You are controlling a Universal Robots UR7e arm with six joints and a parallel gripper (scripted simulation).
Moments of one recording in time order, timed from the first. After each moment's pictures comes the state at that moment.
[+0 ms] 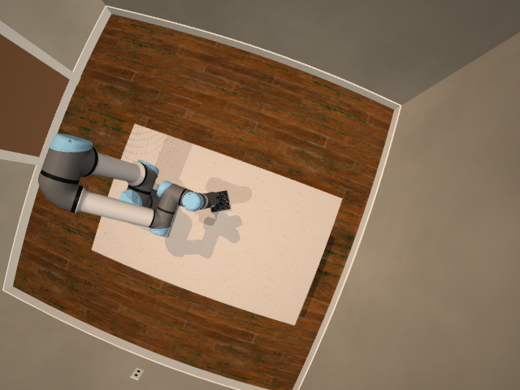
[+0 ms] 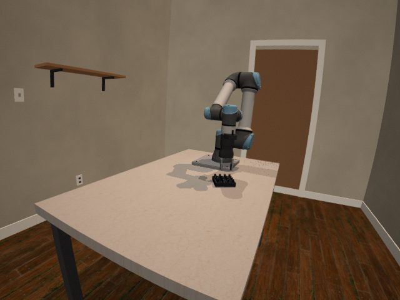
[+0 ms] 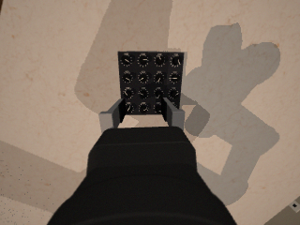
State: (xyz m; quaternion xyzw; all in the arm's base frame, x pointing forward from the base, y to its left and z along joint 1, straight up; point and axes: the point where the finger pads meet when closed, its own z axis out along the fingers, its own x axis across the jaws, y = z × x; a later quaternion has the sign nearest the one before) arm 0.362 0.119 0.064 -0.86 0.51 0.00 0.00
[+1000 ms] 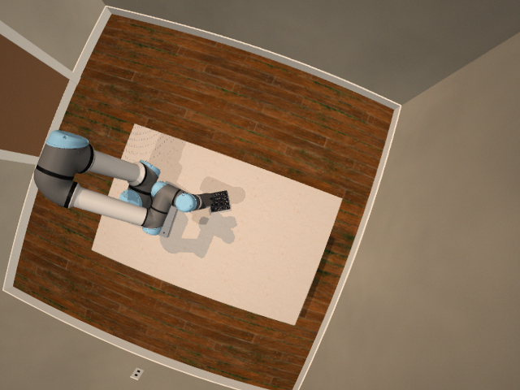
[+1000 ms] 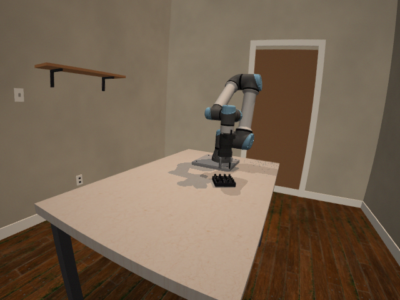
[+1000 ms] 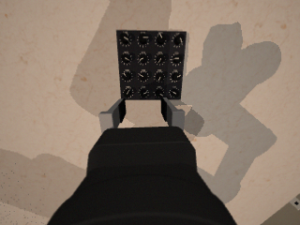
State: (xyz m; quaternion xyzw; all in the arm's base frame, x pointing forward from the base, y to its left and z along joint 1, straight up) arm 0.336 0.106 0.063 -0.86 0.51 0.00 0.00
